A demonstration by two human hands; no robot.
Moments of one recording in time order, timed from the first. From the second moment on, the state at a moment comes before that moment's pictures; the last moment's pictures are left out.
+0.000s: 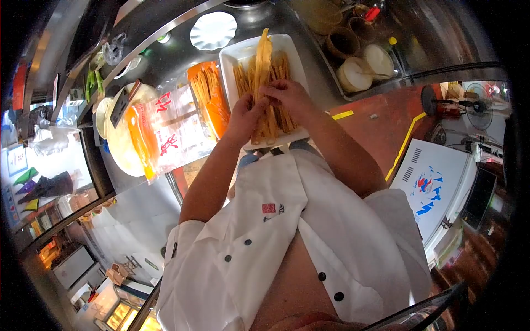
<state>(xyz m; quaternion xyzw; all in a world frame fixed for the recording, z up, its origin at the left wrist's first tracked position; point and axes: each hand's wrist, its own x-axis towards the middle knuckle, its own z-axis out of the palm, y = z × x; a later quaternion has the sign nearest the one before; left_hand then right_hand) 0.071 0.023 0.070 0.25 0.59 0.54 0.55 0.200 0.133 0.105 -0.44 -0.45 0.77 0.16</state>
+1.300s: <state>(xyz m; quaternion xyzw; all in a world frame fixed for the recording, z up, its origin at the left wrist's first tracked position) 0.094 0.020 0.053 0.06 0.54 0.75 0.38 0.258 0.201 0.054 -0.42 -0.44 0.72 0.32</state>
